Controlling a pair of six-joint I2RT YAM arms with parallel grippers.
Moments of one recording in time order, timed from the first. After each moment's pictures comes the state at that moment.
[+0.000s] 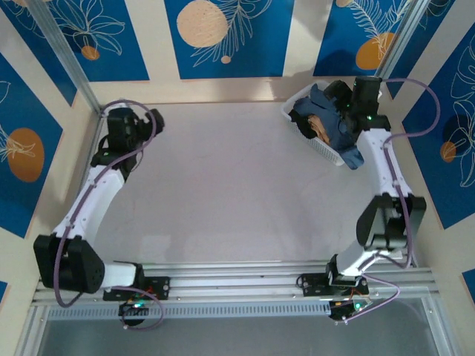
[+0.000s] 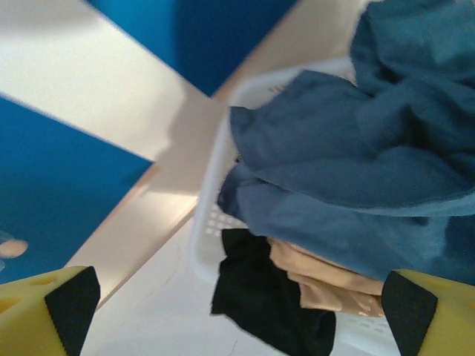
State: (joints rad) left arm -0.15 1.35 1.18 -0.31 -0.10 -0.56; right arm -0.09 1.65 1.57 -0.48 0.02 0.81
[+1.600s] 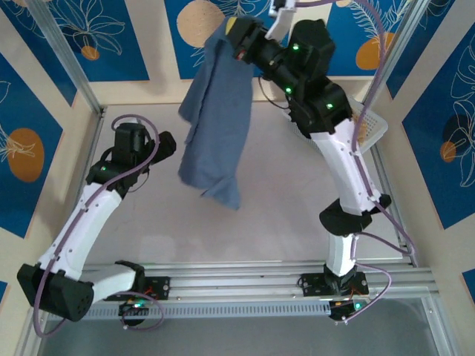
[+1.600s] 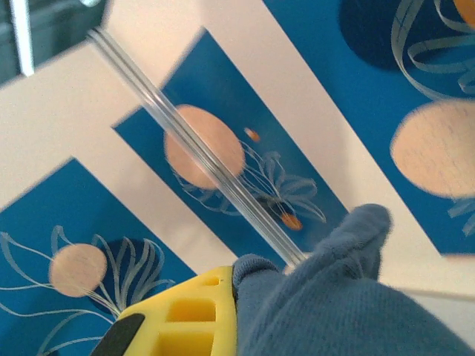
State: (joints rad) left arm -0.30 1.10 1.18 -0.68 -0.21 -0.63; right arm 0.66 1.91 2.62 -0.63 -0.03 0.71
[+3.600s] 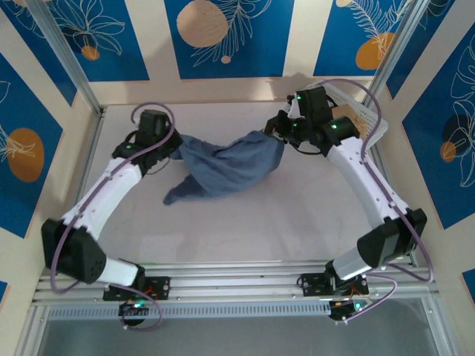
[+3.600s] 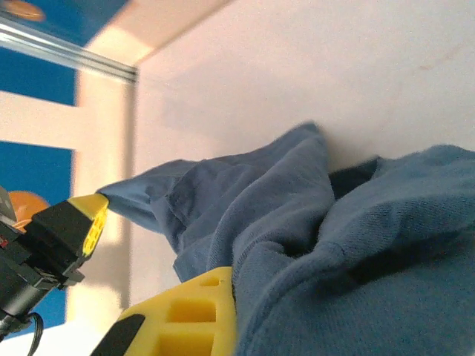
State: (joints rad) left arm -0.33 1.33 1.32 -0.57 -0.12 -0.79; right arm 0.37 1.44 1.60 -0.78 -0.39 0.75
